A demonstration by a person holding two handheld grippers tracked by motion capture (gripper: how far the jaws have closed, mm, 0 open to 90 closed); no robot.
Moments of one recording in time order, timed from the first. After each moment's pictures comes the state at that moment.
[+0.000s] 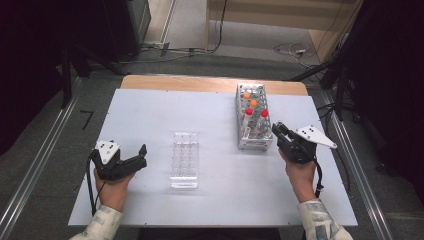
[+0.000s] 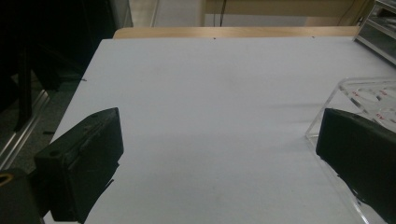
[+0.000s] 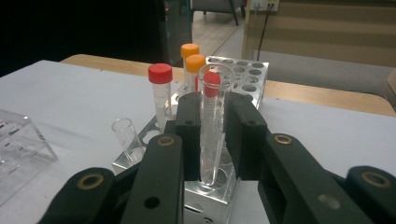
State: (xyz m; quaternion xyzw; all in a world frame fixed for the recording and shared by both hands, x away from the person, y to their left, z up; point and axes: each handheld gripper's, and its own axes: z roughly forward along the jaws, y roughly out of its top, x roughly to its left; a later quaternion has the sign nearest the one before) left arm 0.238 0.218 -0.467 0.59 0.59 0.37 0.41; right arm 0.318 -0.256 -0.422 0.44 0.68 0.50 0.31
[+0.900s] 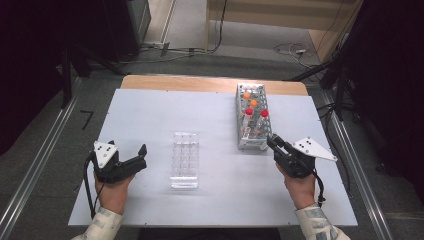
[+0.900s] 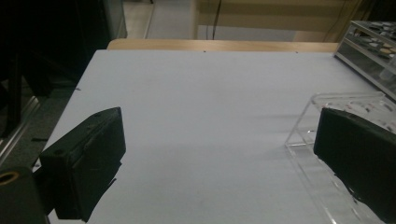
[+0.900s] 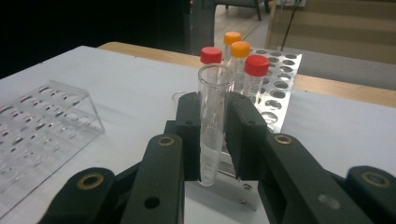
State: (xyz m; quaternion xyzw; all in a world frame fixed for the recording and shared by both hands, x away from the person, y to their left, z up) left arm 0.228 0.212 -0.455 0.58 0.58 0.36 0.44; right arm 0.281 -0.247 -0.422 0.41 0.71 0.50 0.28
